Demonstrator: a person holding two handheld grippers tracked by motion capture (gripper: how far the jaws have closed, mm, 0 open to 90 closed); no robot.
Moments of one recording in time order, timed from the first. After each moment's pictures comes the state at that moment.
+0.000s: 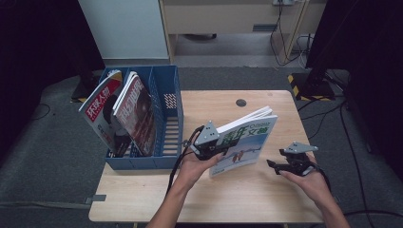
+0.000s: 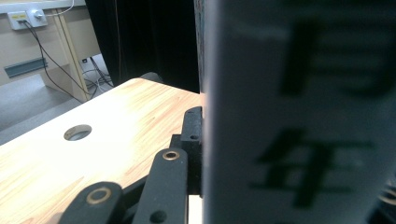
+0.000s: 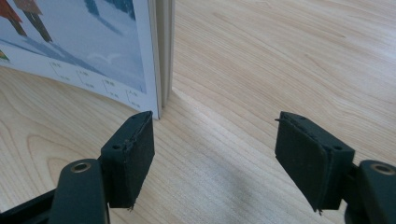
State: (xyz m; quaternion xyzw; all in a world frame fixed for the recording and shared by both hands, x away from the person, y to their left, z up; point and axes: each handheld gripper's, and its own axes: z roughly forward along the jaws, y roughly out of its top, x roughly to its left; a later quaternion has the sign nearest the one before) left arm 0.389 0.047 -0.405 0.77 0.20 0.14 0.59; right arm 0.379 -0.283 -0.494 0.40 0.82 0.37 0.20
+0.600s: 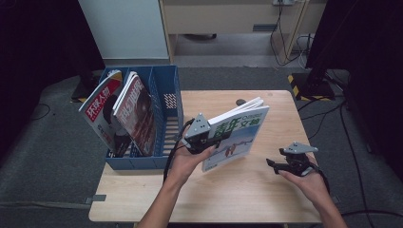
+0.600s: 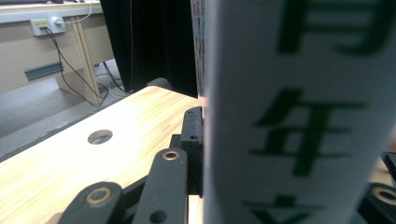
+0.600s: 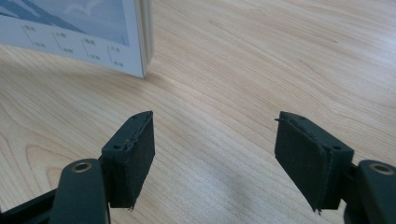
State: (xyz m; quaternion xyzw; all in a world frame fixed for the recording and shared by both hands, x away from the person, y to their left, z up) left arm 0.391 0.072 -0.383 0.76 0.22 0.15 0.59; right arm 0.376 -0.279 -0.493 0.41 0.81 0.38 0.21
